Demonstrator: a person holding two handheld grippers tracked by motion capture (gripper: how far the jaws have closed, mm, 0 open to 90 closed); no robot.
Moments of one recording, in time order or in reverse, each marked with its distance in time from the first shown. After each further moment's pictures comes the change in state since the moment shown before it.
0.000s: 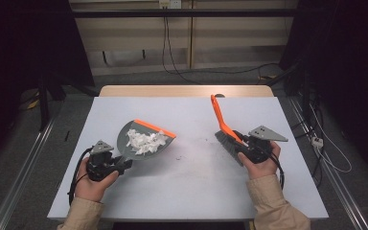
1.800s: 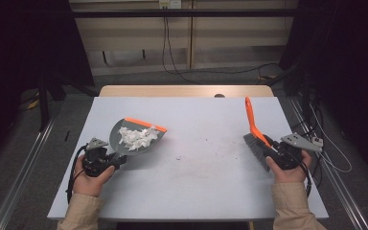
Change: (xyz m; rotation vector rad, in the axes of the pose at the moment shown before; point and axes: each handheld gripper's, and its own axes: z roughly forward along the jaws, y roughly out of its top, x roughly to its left) left arm 0.018 0.000 0.003 -0.002 0.071 -0.071; right arm -0.053 -0.023 -0.050 -0.016 -0.156 0.081
